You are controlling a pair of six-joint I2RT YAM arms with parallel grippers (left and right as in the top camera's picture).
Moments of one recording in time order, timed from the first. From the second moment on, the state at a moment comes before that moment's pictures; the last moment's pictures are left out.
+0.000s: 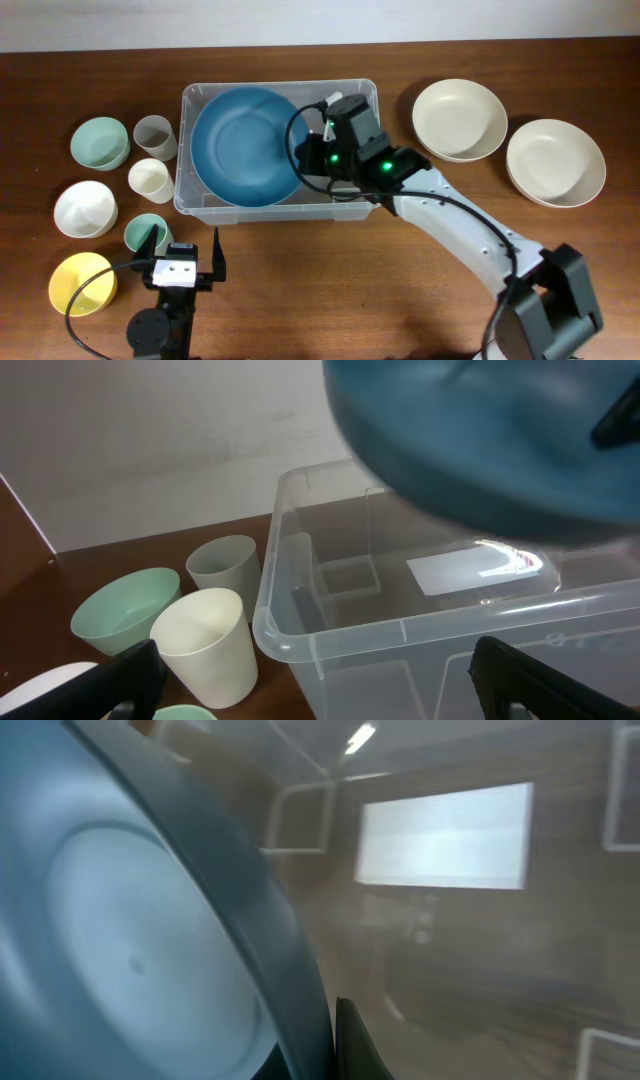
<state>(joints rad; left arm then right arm) 0.07 0.01 0.01 -0.07 0.09 0.18 0.58 1.75 1.32 -0.30 -0.23 0.71</state>
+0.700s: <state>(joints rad) 0.07 0.01 0.01 -0.07 0.09 0.18 0.59 1.94 1.32 -0.18 -0.15 0.71</state>
